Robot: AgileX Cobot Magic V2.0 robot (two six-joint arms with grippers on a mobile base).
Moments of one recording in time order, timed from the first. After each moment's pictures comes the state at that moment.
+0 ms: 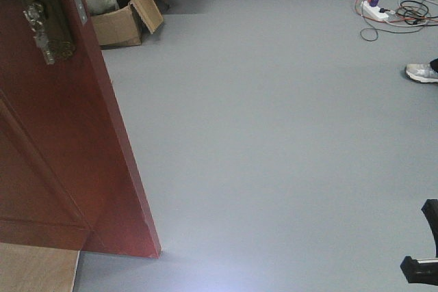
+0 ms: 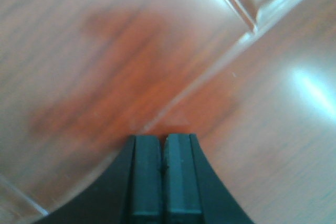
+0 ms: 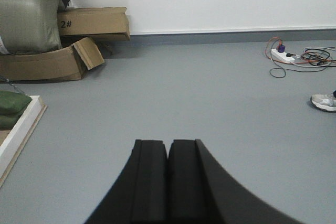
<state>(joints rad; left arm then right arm) 0.35 1.34 -1.51 -1.44 0.46 0.42 0.03 -0.01 0.03 0.07 0.33 -0.05</state>
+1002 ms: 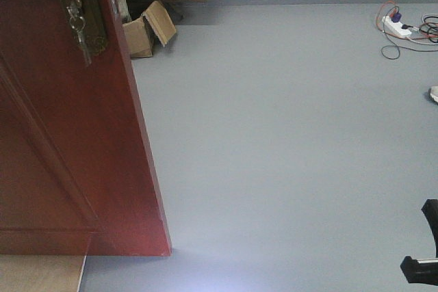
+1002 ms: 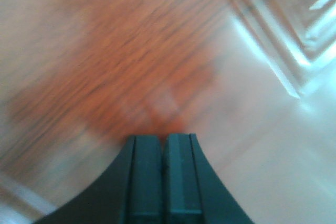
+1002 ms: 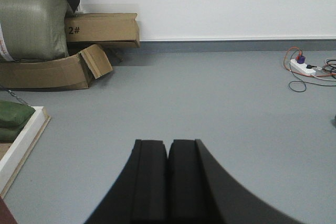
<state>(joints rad) 0.35 1.33 -1.51 -1.44 0.46 0.42 0.03 -0.01 0.03 0.07 0.33 -0.05</state>
